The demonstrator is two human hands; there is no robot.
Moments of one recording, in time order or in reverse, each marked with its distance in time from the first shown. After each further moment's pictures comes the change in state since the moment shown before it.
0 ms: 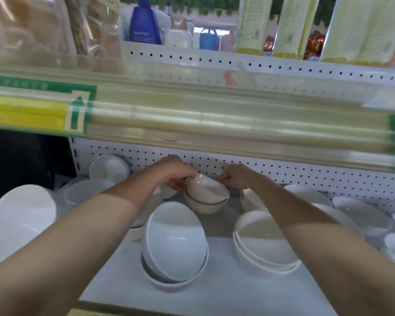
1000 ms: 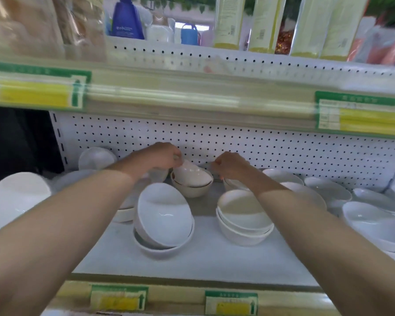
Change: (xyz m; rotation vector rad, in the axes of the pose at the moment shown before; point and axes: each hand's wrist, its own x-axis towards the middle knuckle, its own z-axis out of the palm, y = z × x) left_hand -0.033 0.006 -0.010 0.752 0.038 0.399; right_hand -0.054 -0.016 -0.001 0.191 0.220 0.301
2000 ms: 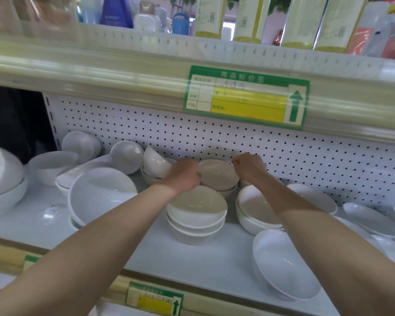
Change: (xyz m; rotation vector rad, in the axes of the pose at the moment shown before) left_hand 0.026 0.140 0.098 -0.231 0.228 -0.120; right_hand 0.035 0.143 -0.013 0.014 0.137 -0.014
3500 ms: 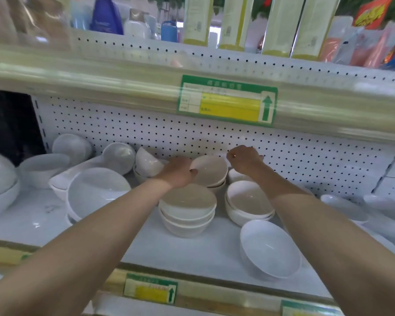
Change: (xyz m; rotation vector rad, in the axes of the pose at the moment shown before) left_hand -0.013 0.015 -0.015 0.007 -0.061 0.070; right_hand -0.024 -0.004 -0.043 -0.084 0.003 0.039
